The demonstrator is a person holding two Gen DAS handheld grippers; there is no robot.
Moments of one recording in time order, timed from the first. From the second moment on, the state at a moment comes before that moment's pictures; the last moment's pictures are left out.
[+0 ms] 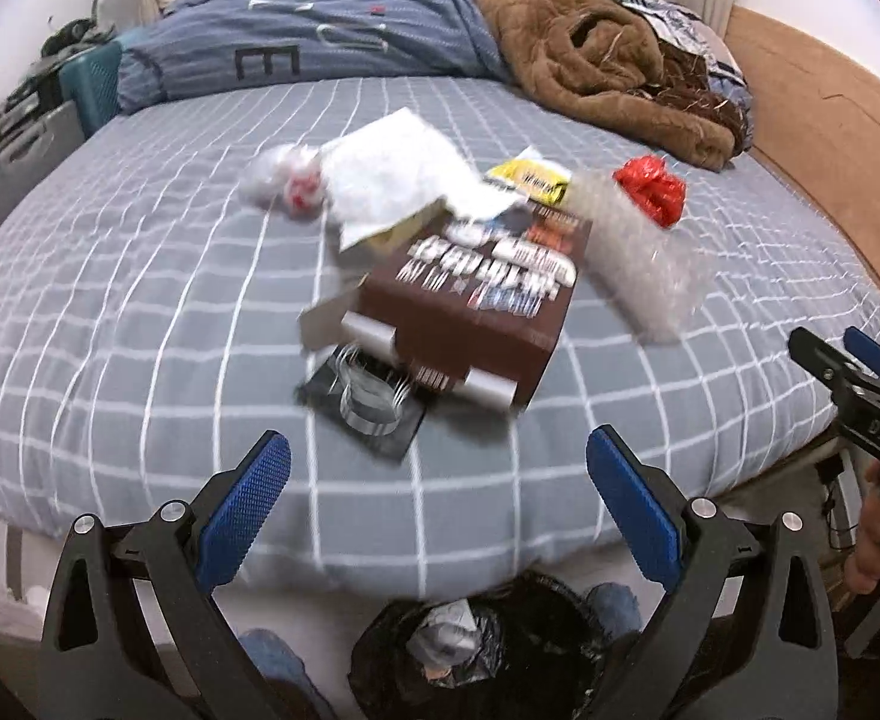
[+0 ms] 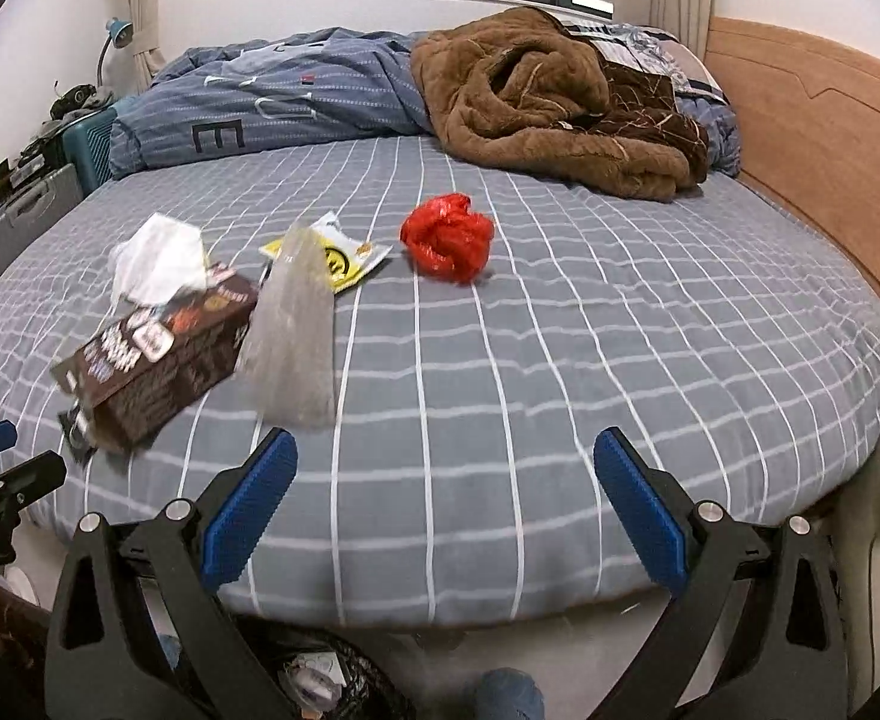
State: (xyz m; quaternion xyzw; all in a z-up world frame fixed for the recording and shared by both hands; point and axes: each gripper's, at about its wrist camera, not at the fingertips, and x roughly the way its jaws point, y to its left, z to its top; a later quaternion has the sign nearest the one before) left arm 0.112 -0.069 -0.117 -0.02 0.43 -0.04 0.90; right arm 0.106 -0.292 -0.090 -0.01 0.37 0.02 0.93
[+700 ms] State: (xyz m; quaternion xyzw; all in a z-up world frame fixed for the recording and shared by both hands) left arm 0.208 -0.091 -0.129 0.04 0.47 -0.06 0.88; right arm 0.234 -0.307 -0.100 0.00 0.38 0.01 0.93
